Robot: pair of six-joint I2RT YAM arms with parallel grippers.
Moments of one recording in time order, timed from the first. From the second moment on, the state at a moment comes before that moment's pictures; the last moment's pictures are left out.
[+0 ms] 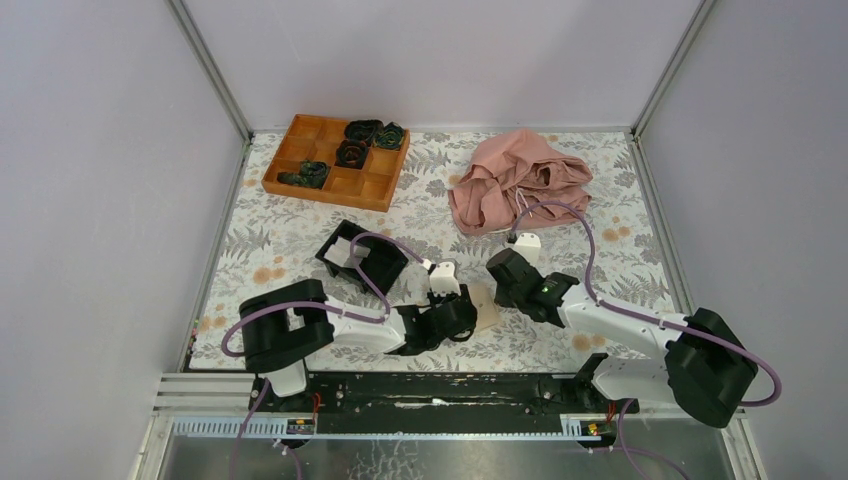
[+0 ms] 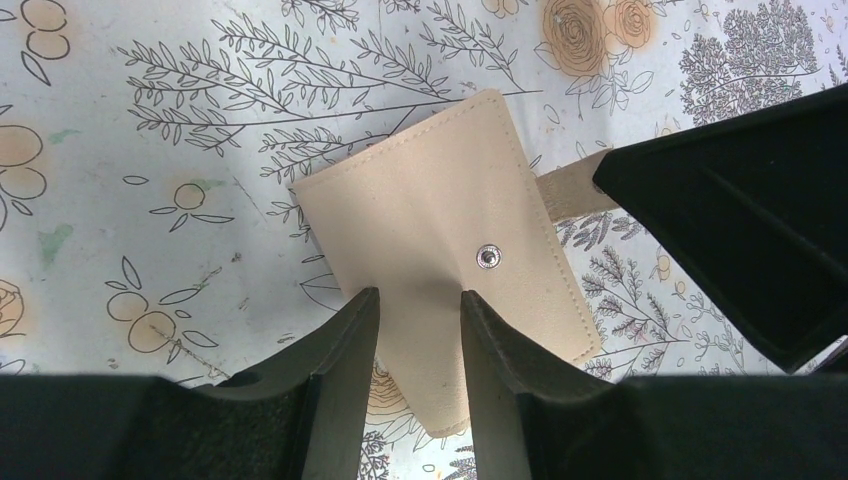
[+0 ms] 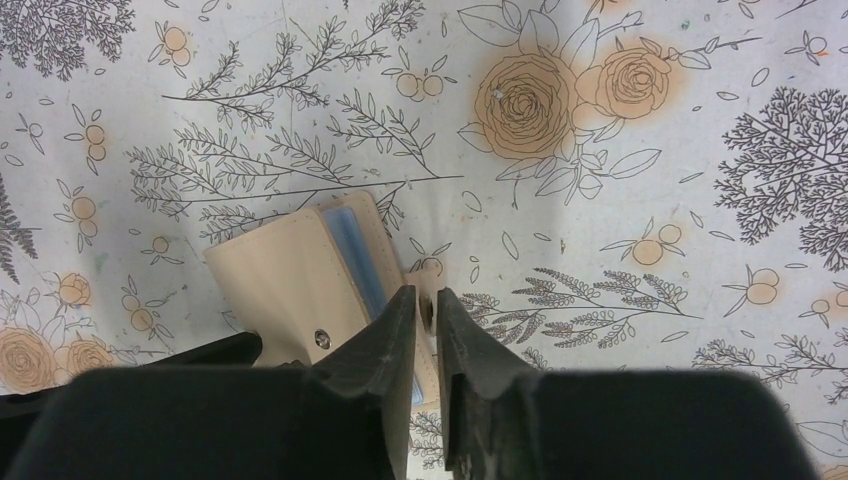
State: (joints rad) left arm -1.24 1.72 0.75 0.20 -0.54 -1.07; right arm 0.81 1.21 0.61 -0.39 0.41 0.77
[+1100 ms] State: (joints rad) left arm -1.24 1.73 0.77 0.16 -0.55 -1.07; right arm 0.81 1.19 0.61 -0.40 0.41 0.74
